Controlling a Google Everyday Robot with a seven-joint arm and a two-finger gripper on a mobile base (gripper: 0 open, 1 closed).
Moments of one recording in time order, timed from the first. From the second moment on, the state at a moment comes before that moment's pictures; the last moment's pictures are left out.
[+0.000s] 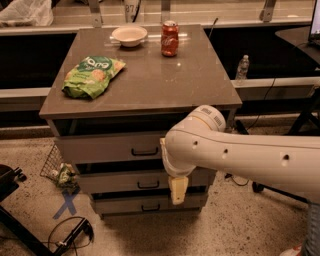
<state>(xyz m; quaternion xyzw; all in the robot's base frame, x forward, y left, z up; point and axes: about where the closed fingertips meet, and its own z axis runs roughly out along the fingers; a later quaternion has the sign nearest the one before) 0.499 -0.036 0.662 -0.76 0.62 -0.06 0.16</state>
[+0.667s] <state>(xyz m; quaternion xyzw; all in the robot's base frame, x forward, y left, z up) 0.499 -0.026 0.656 -0.77 0.62 -0.05 0.16</state>
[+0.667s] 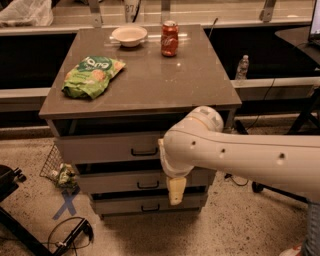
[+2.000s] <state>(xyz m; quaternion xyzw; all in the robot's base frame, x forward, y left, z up) 0.526 0.023 0.599 -0.77 0.62 -0.02 0.12</state>
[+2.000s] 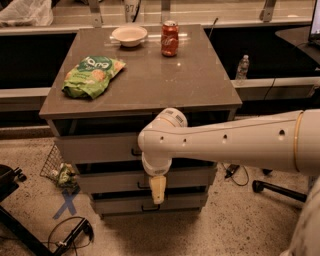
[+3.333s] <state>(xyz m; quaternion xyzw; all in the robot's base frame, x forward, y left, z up) 0.501 0.018 0.585 -0.76 0.64 0.01 0.11</state>
